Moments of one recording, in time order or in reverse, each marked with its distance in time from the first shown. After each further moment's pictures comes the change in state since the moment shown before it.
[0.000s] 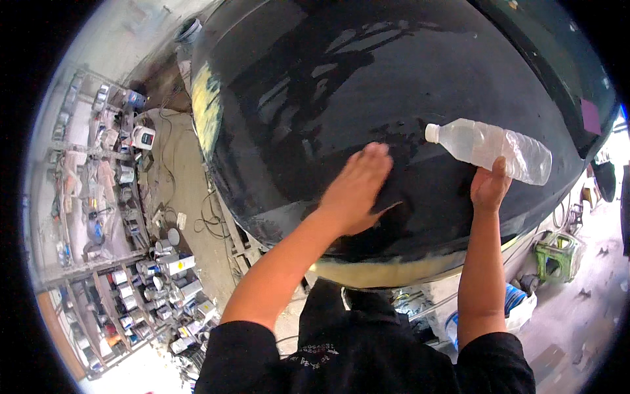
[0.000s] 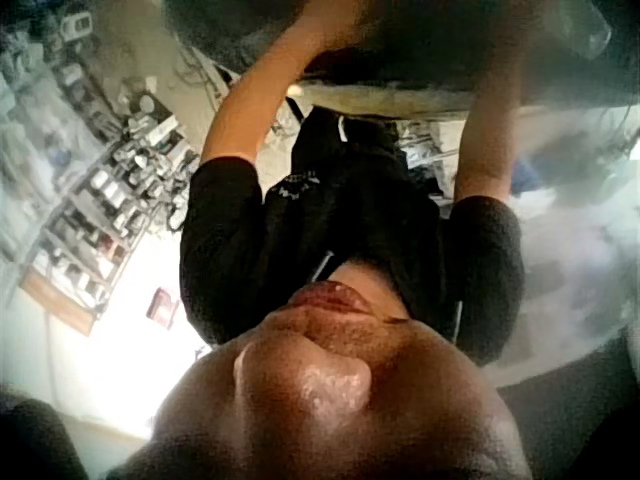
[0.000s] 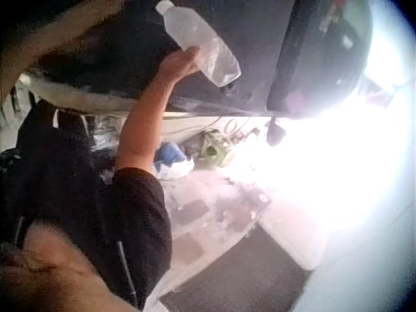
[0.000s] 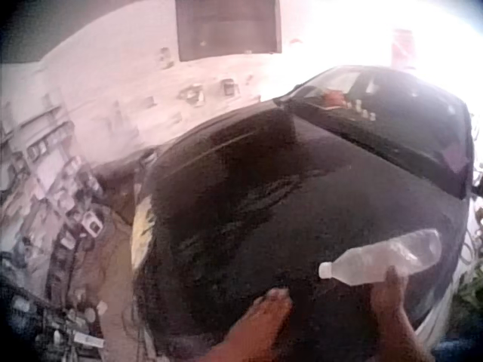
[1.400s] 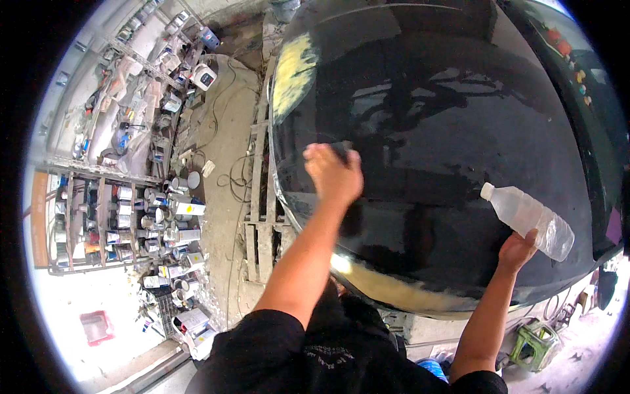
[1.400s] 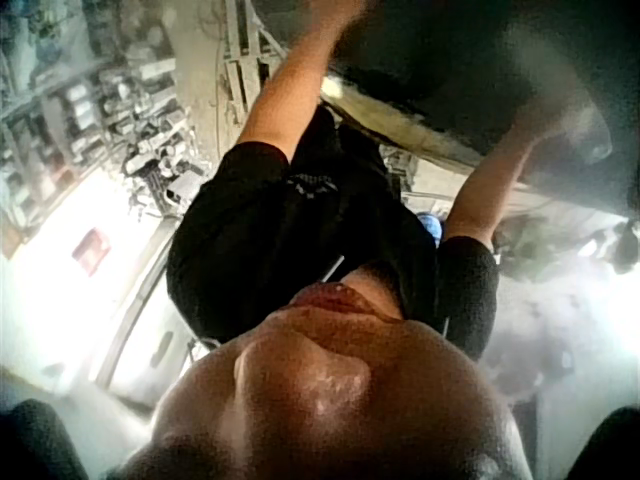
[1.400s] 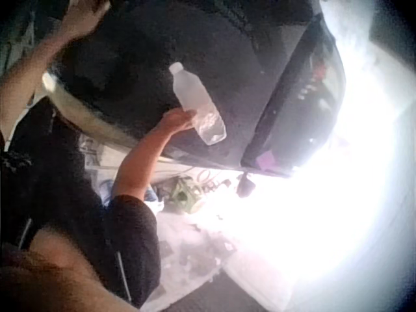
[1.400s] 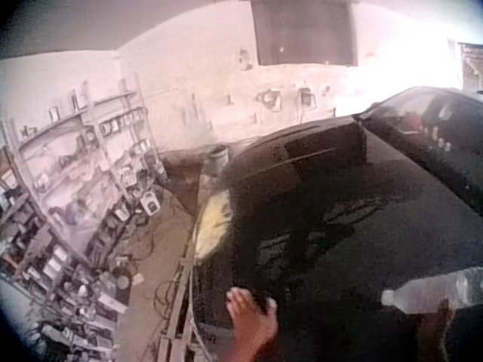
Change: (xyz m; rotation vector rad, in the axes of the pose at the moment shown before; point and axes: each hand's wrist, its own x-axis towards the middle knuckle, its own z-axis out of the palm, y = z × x) left_hand -0.075 -0.107 0.012 0.195 0.433 -1.317; right_hand 0.005 0.016 -0.026 -0.115 -0.036 -0.017
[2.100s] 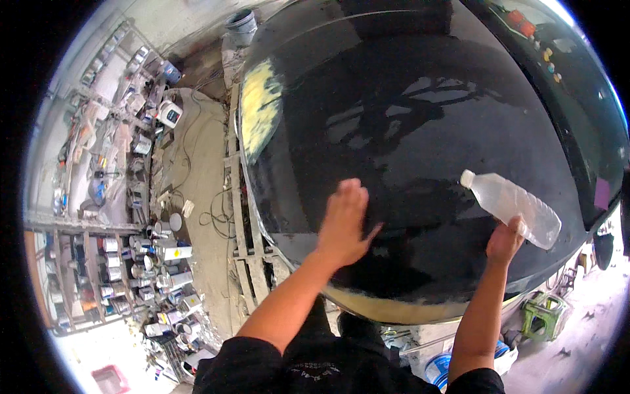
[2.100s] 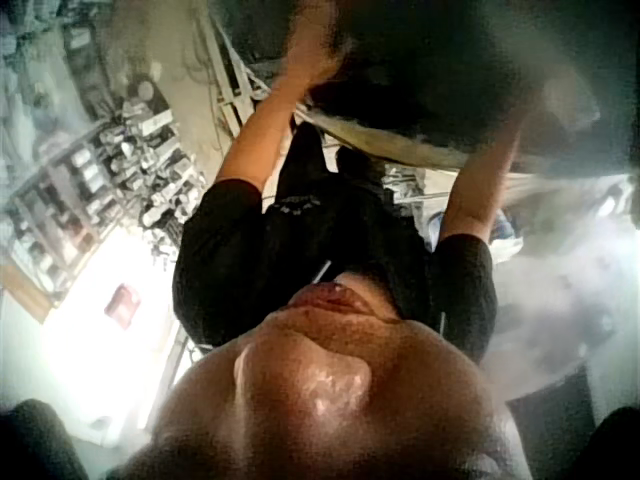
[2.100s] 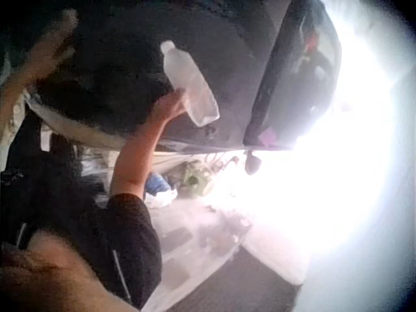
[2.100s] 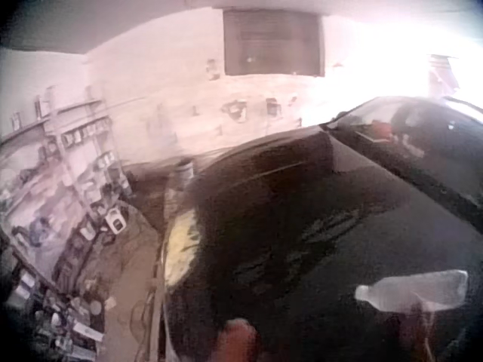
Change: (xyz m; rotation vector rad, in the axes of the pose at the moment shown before) left_hand -0.028 0.015 -0.040 -0.135 -0.249 0.838; right_hand -0.003 0.000 0.027 -0.143 0.023 0.014
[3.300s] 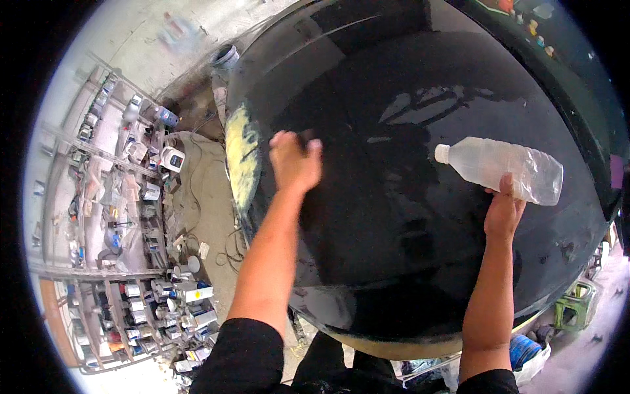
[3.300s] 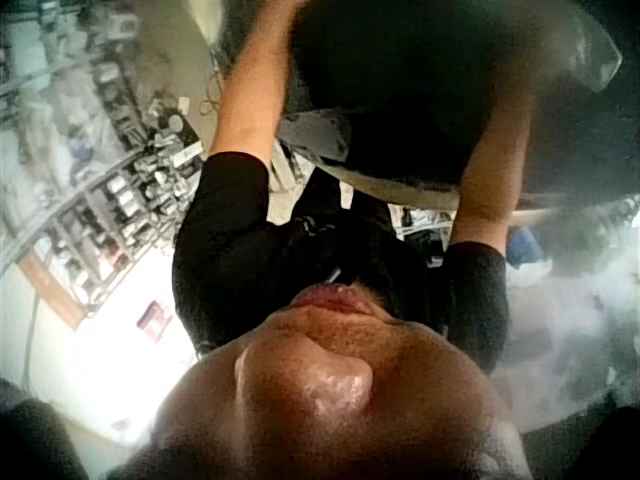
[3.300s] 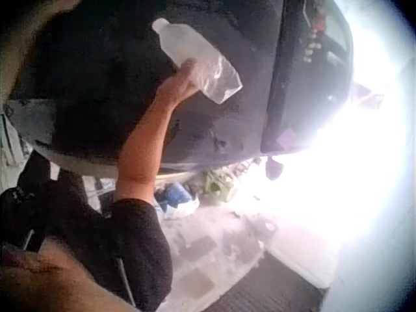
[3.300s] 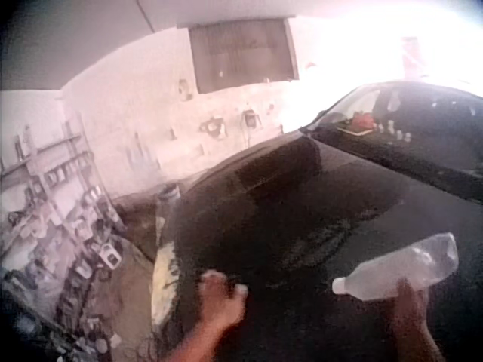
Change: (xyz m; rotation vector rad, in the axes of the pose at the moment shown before) left_hand 0.199 -0.110 -0.052 0.135 0.241 -0.353; right_hand 0.066 0.014 0.119 -0.105 0.082 0.132
